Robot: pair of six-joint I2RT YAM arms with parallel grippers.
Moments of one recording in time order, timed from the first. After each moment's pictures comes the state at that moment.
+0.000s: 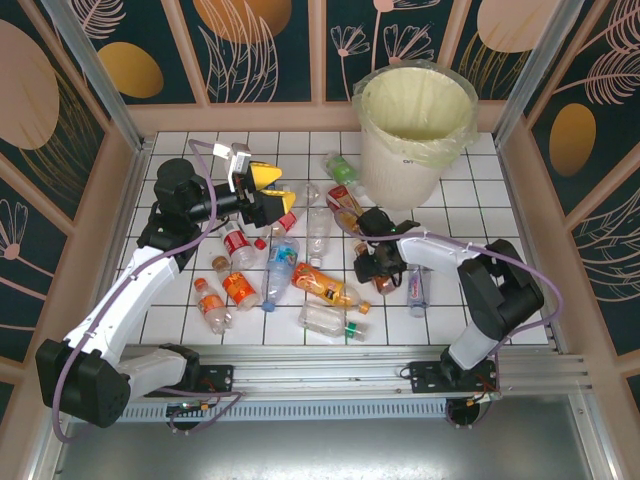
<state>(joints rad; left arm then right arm) -0.33 1.16 1.00 0.15 0.92 -0.39 0.62 1.63 0.93 -0.64 0.05 0.25</state>
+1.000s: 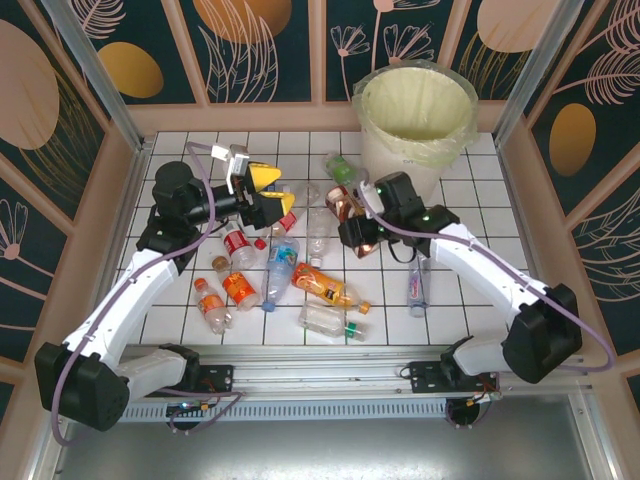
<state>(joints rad) -0.33 1.14 0.97 0.18 0.92 -0.39 0.58 1.34 1.11 -0.57 -0.29 0.20</state>
